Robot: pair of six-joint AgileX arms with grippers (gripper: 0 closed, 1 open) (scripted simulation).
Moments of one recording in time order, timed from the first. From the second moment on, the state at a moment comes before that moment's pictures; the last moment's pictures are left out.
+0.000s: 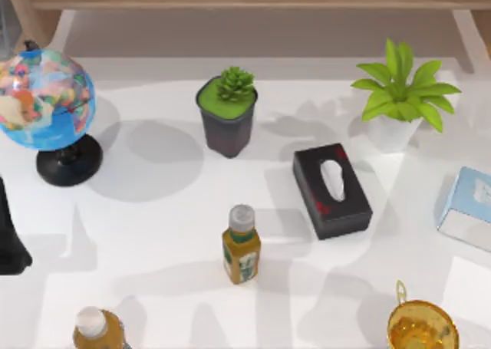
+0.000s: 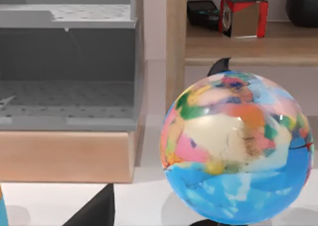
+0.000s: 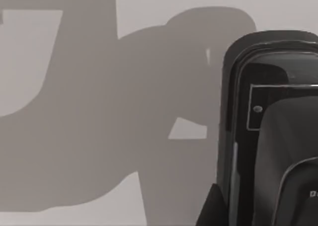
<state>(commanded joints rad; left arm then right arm) 0.00 0.00 0.00 0.00 0.00 0.00 -0.38 2.60 2.47 -1.43 0.00 -0.34</state>
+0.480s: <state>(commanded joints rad) 0.00 0.00 0.00 0.00 0.00 0.00 -0.39 2.45 2.54 -1.43 0.03 -0.25</state>
